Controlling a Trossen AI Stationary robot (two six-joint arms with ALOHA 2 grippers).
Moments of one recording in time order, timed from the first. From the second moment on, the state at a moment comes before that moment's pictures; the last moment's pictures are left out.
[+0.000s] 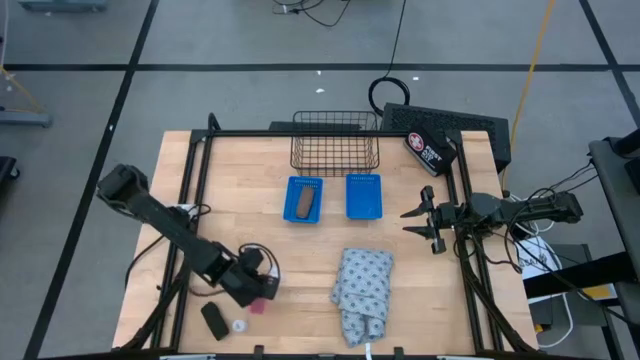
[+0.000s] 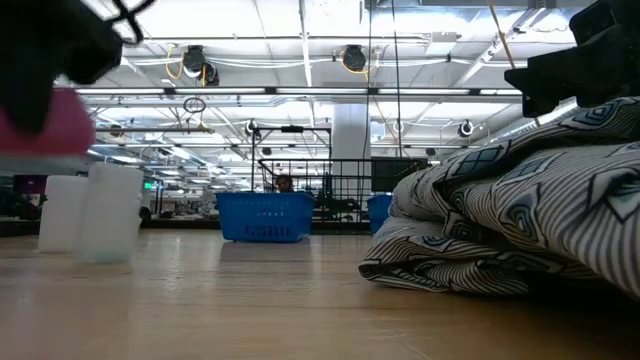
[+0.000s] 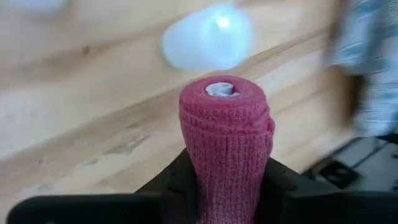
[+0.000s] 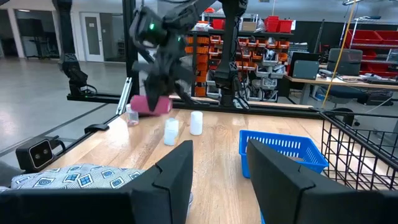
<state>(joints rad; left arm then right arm) -0.65 1.48 0.92 -0.50 -0.15 -1.89 0.13 0.10 0.01 0.13 0.00 -0.04</state>
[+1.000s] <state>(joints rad) 0.20 1.32 0.92 -0.37 0.00 -0.87 0.13 0.10 0.01 0.13 0.00 -0.04</state>
